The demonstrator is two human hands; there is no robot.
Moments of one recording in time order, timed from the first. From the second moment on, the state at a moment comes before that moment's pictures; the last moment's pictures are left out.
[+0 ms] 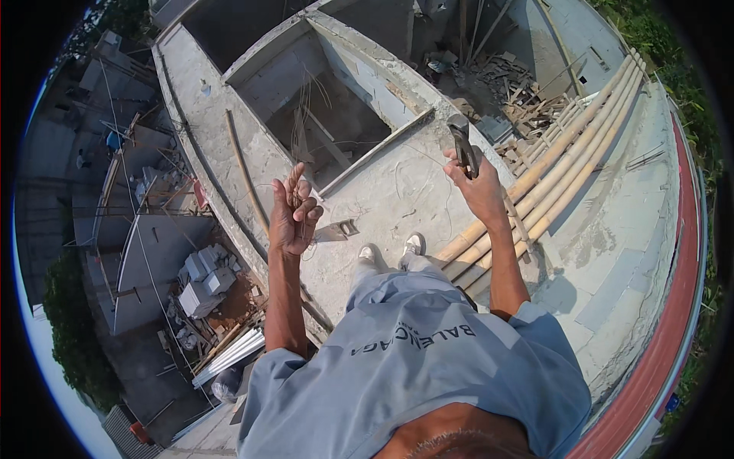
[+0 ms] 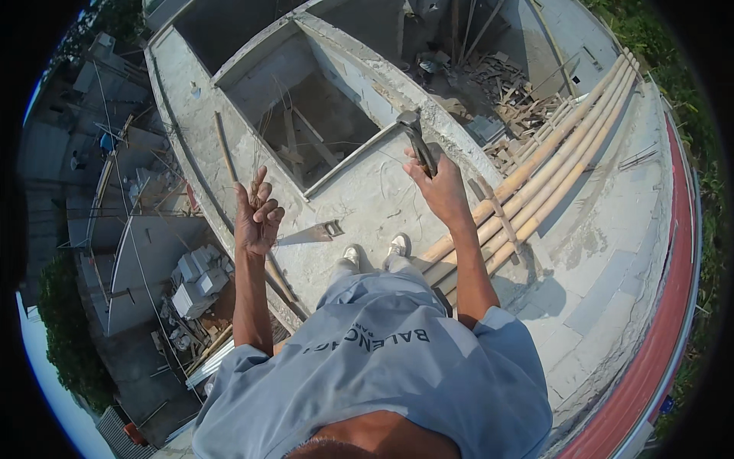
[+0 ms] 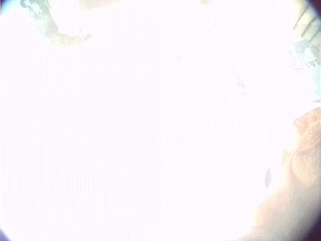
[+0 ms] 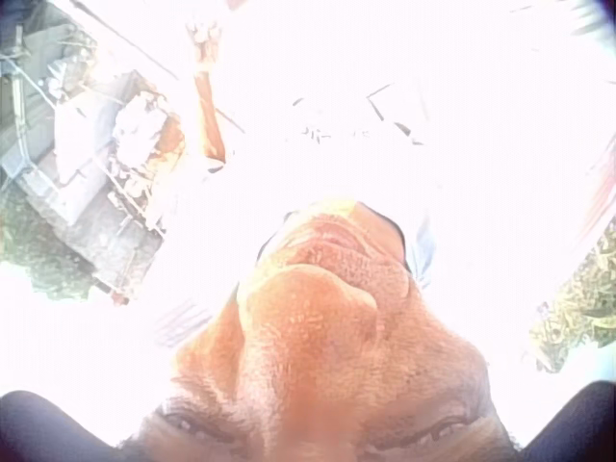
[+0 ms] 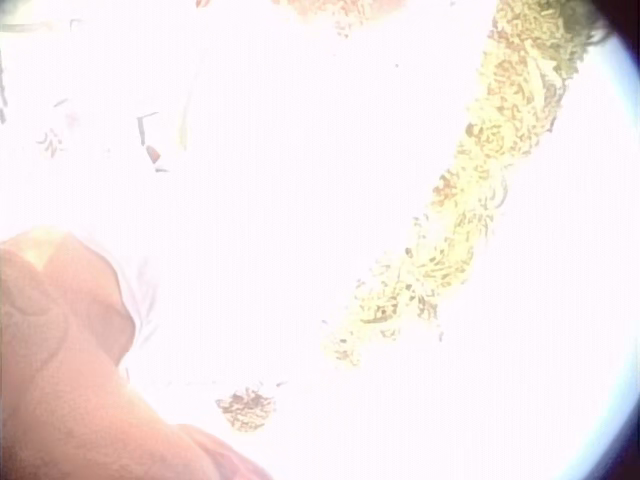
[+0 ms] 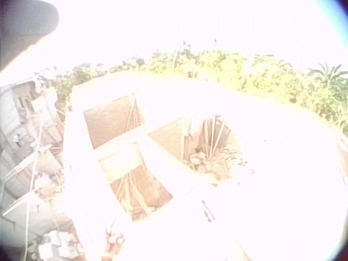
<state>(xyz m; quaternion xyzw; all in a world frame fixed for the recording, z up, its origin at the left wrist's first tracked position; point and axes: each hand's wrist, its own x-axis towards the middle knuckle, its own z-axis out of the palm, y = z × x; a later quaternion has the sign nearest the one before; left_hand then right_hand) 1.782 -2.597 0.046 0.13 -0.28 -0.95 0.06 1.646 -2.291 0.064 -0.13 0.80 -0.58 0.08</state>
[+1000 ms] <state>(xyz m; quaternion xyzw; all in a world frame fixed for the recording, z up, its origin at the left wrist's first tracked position) 1.786 -2.595 -0.005 -0.01 -0.42 -0.84 -0.34 1.746 -2.324 0.025 0.16 0.57 -0.80 -0.10</state>
